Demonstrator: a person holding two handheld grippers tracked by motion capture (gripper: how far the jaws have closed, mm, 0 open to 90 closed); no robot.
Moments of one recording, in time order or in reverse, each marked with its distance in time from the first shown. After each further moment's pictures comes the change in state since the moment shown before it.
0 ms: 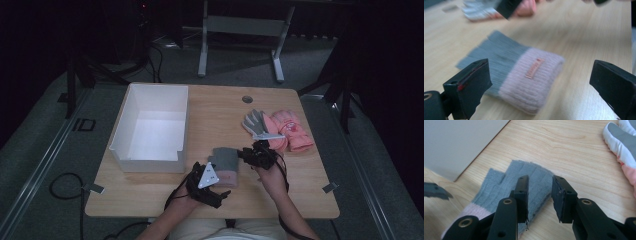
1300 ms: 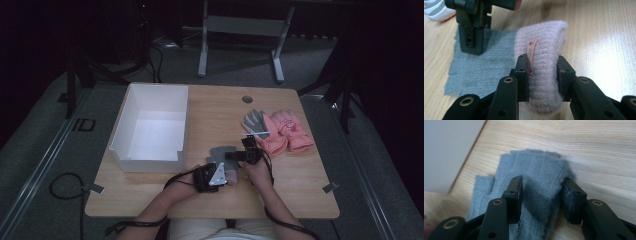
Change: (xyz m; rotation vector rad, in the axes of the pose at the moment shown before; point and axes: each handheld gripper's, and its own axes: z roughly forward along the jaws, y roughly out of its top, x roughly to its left) left arm 0.023 0.005 0.027 0.157 -0.117 0.322; right arm -0.011 0.000 0.065 0.151 0.112 0.229
